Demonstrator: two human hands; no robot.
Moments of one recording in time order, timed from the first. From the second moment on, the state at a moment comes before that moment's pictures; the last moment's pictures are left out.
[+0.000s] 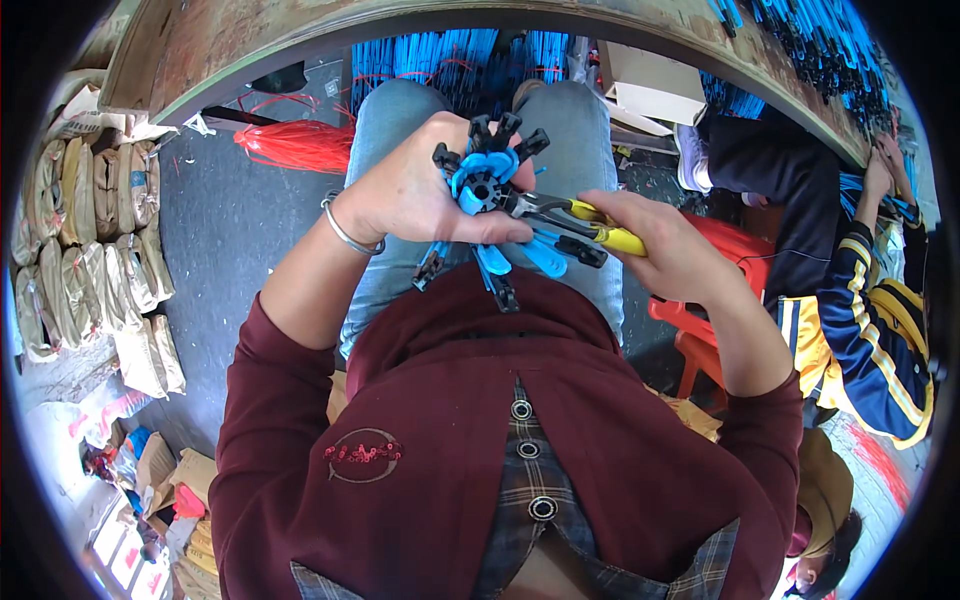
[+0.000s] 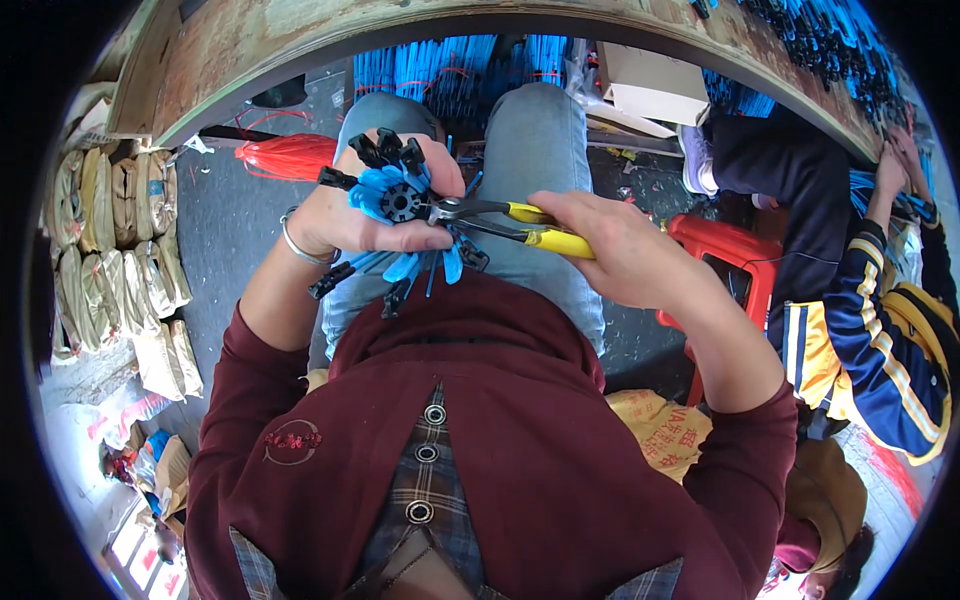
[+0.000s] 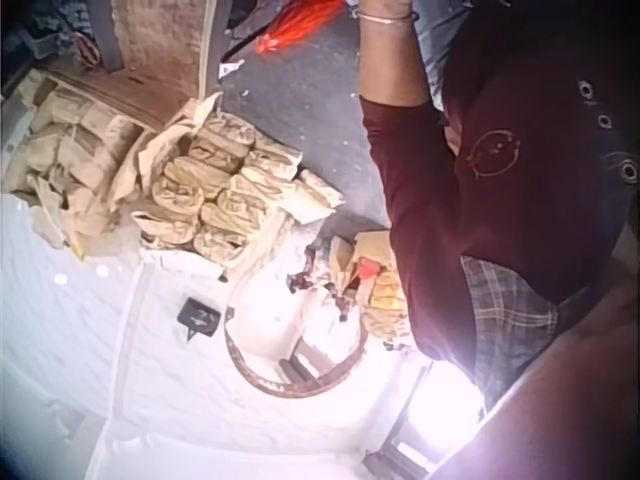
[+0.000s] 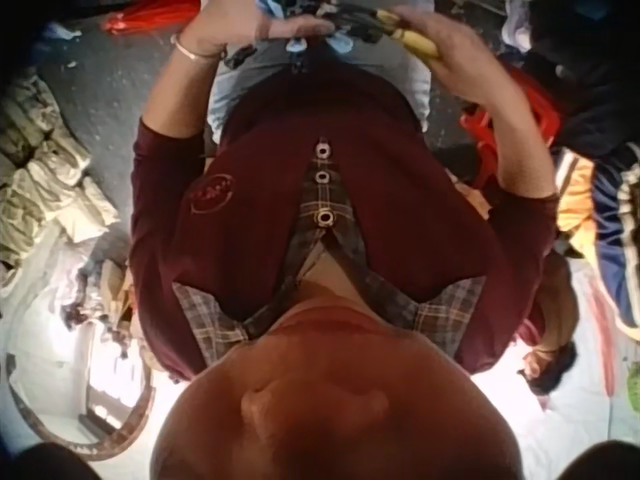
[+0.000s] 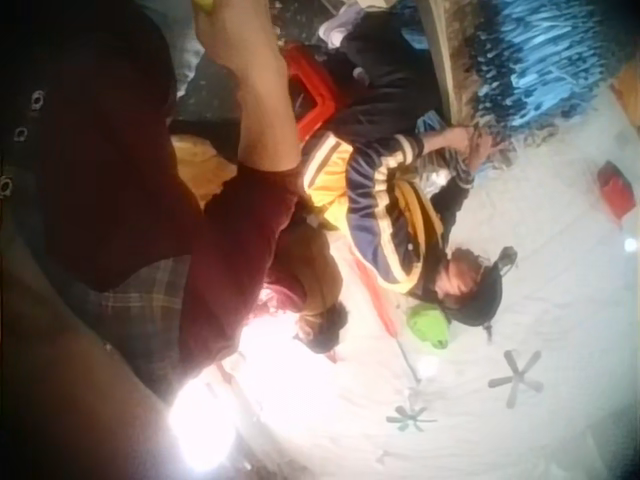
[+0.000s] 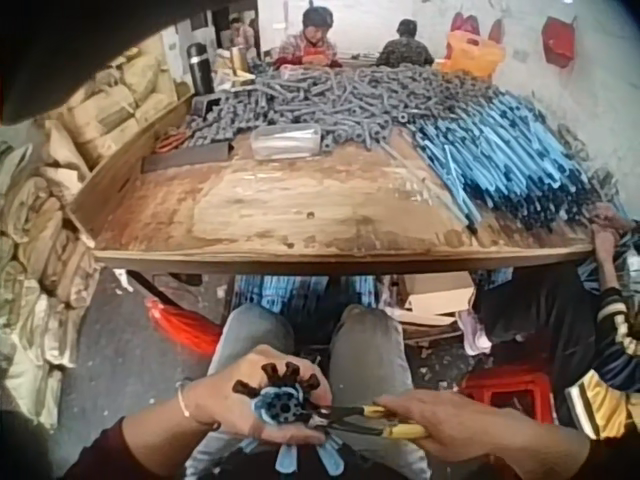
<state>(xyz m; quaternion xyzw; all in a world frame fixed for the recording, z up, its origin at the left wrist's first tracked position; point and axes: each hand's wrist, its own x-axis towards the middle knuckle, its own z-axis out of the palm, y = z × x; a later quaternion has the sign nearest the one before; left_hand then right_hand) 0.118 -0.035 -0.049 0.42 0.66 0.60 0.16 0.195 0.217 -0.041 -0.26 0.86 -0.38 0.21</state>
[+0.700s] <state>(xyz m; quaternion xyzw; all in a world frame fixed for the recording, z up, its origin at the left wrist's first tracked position) 0.118 -0.044 -0.045 0.42 0.66 0.59 0.19 0.191 0.201 0.016 -0.25 0.92 -0.22 0.19</state>
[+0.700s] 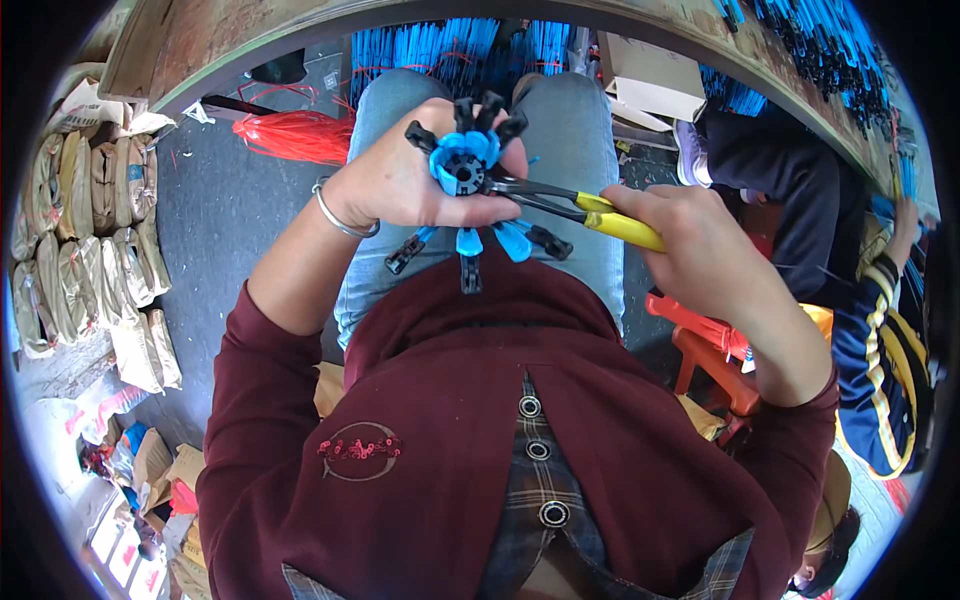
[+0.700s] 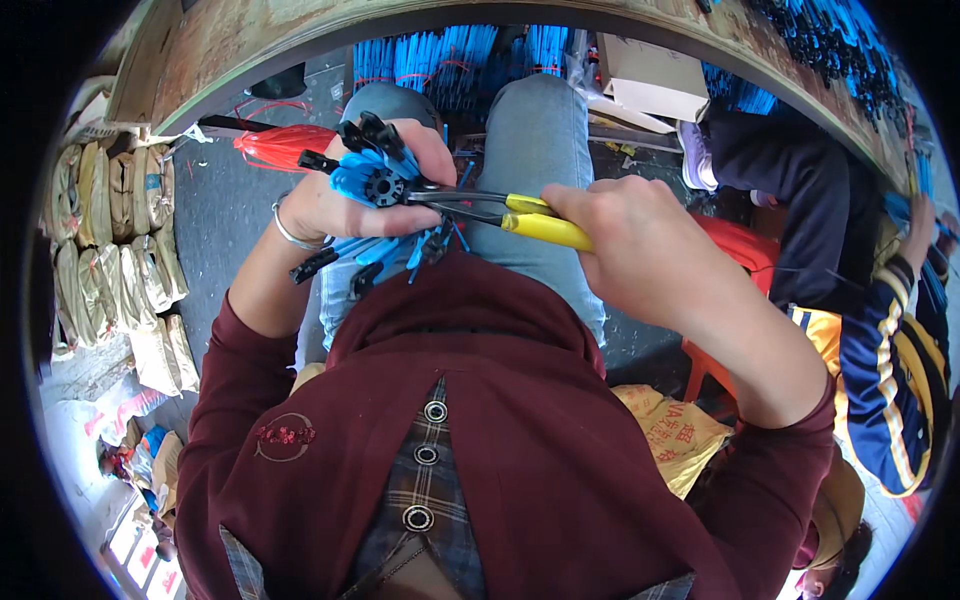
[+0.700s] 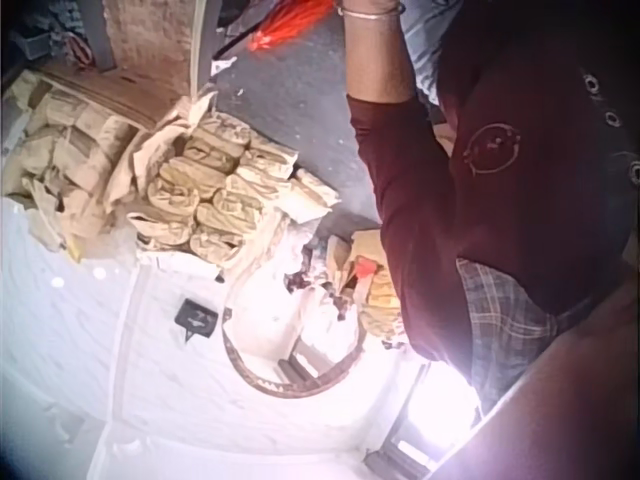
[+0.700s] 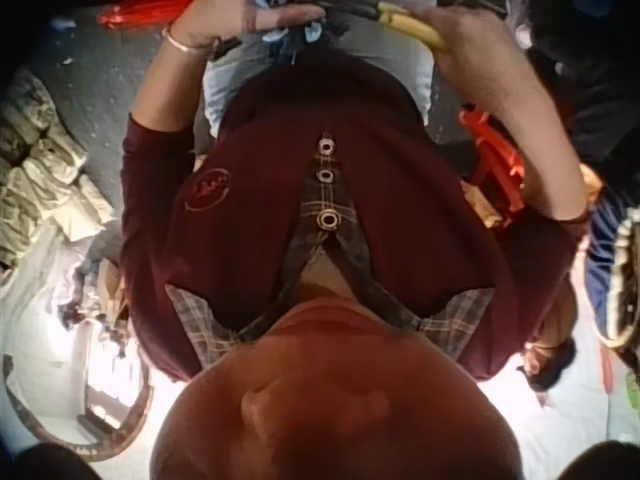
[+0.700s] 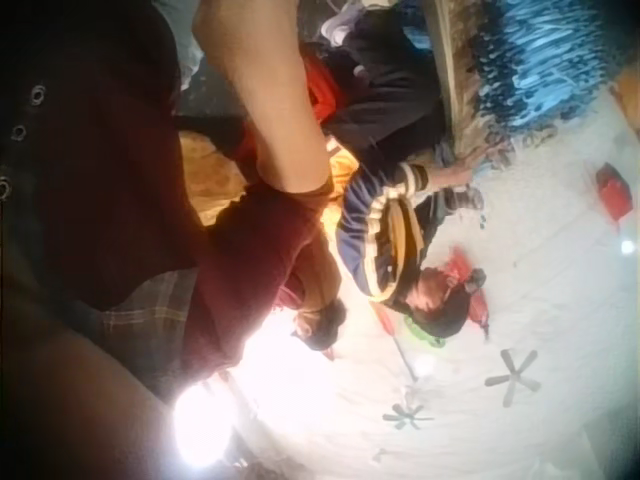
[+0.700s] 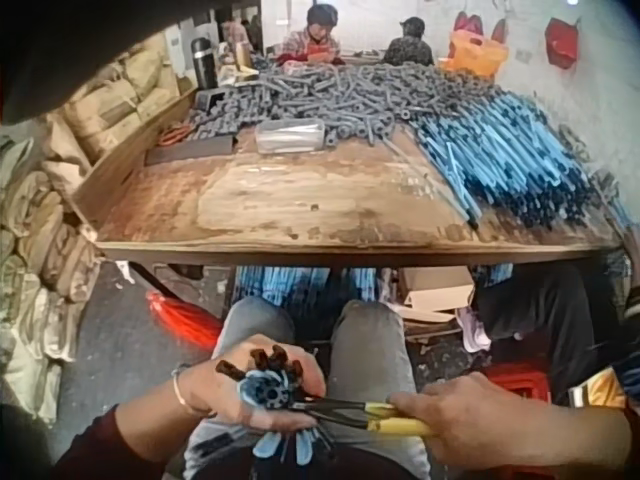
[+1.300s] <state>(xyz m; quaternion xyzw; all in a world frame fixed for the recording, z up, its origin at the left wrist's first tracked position) 0.129 -0.054 -0.045 0.36 0.64 0.64 0.21 0.189 0.199 0.009 -0.11 0.85 -0.35 0.38</state>
